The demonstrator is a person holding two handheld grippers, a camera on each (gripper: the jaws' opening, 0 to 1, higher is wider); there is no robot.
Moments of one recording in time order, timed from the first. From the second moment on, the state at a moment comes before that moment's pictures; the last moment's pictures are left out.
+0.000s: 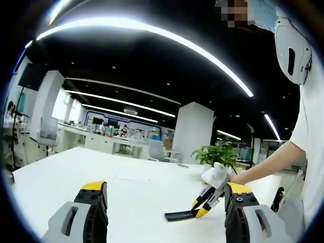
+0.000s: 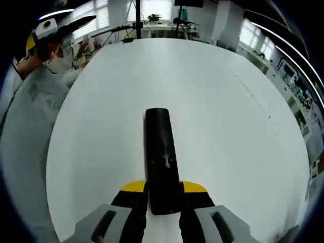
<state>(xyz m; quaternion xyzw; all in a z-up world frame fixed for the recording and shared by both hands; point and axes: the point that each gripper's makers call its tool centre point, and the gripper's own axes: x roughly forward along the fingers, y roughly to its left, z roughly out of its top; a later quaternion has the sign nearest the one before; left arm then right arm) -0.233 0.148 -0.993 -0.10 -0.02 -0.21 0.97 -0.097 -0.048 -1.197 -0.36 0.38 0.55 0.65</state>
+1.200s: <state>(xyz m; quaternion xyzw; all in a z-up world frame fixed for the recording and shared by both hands) -0.231 0.142 -0.999 -0.10 0.00 -0.21 0.97 -0.117 -0.074 -1.112 -0.05 0.20 0.38 0.90</state>
